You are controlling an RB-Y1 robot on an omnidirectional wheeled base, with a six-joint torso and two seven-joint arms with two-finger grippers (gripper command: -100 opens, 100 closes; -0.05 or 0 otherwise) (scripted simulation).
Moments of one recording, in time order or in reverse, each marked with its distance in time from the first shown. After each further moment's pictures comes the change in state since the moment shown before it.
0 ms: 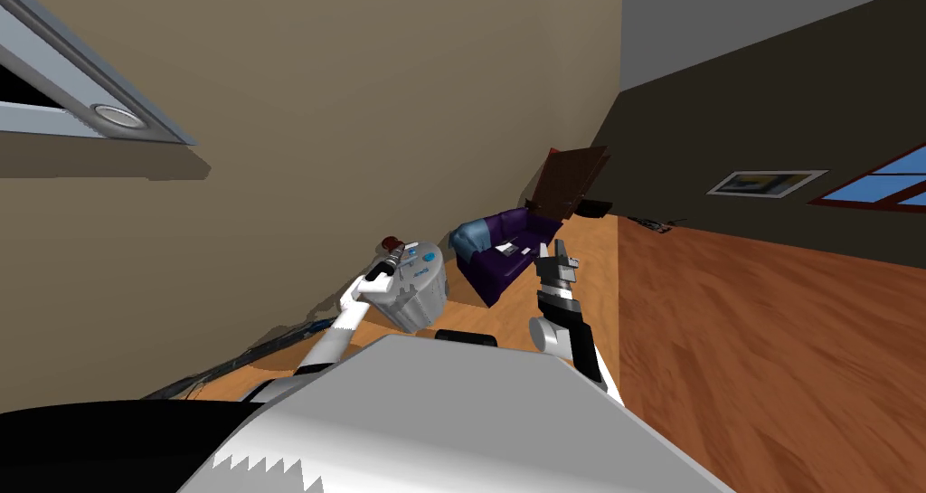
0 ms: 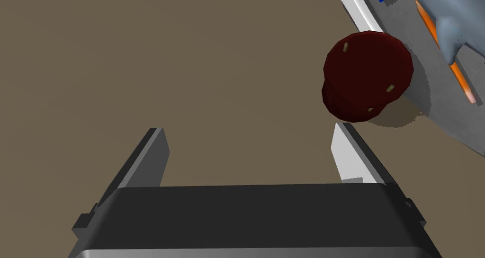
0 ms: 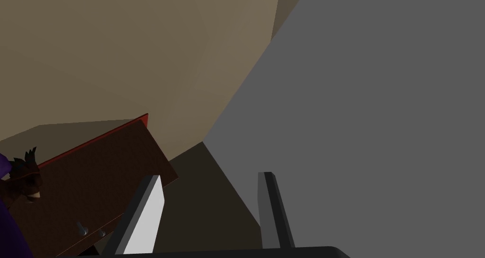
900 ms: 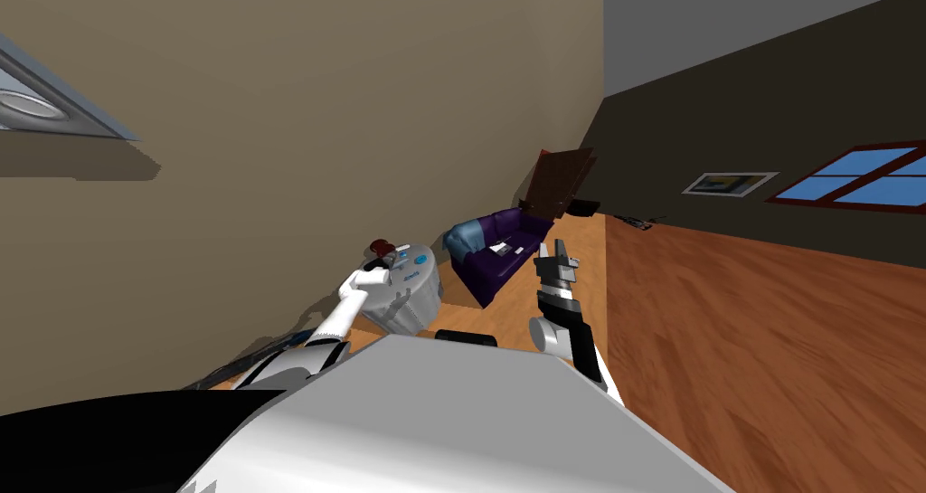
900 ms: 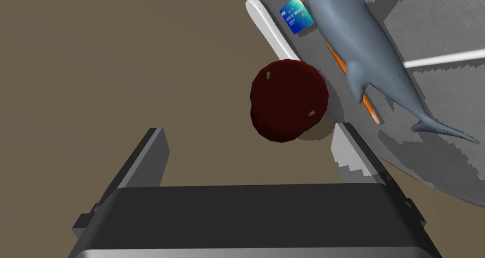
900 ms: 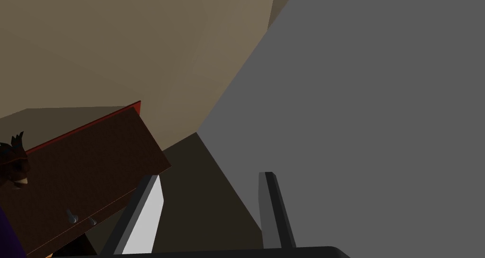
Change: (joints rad) left arm -0.140 0.075 0.044 0.253 0.074 0.213 0.004; right arm 0.000 0.000 0.000 0.000 0.000 0.000 0.000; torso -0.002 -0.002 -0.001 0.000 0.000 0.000
